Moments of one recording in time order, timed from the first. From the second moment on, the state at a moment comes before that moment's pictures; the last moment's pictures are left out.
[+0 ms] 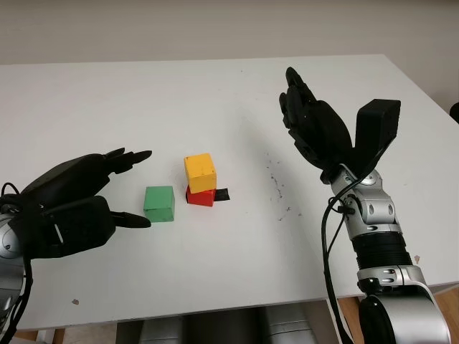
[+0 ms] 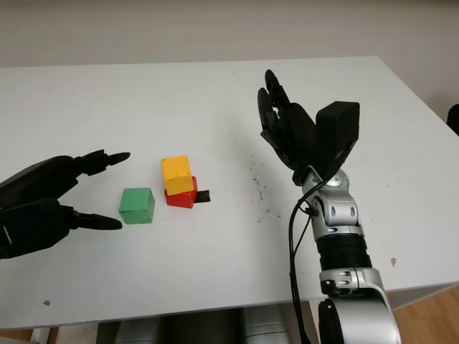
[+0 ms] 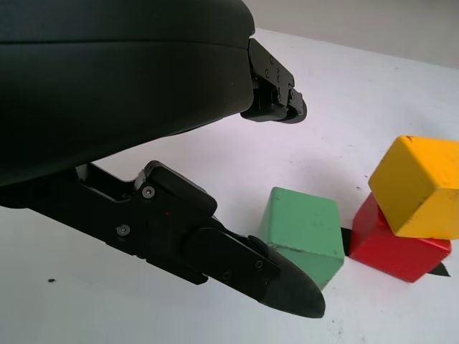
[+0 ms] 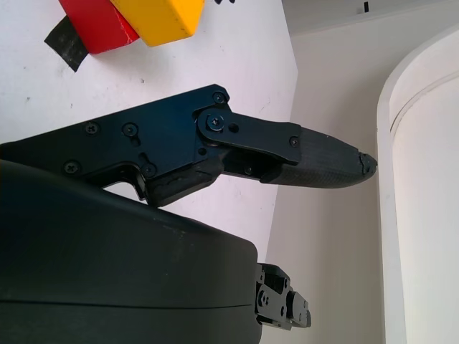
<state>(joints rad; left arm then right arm) -0.06 0.78 0.10 -0.36 0.37 0.21 -0.50 -0.64 -0.22 -0.12 0.39 0.20 0.16 0.32</state>
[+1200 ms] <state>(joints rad) -0.04 0.70 -0.02 -0.30 0.56 0.16 -0.40 -0.64 -0.22 -0.13 0.39 0.21 0.19 0.34</state>
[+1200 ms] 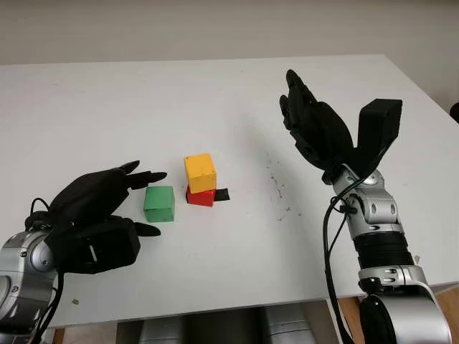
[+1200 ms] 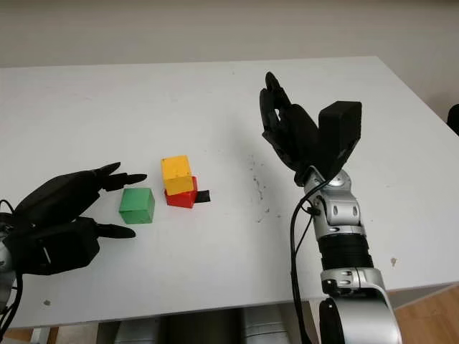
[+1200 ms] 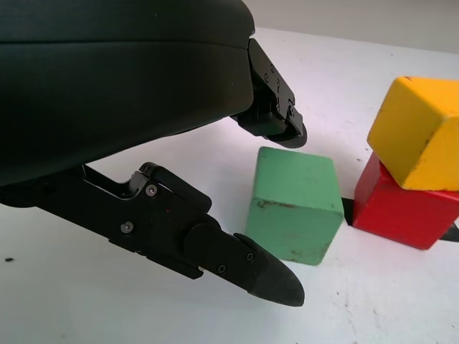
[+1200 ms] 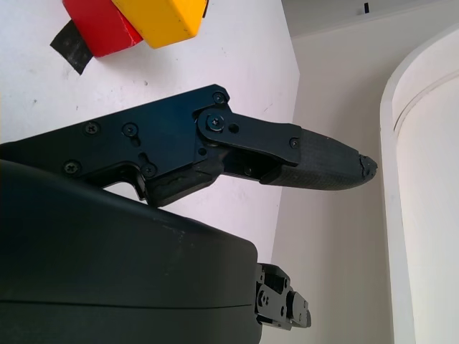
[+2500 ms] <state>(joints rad) -0.02 0.59 0.02 -0.20 0.56 0.06 -0.18 -0.64 -0.22 -0.14 0.37 0.23 0.21 0.33</state>
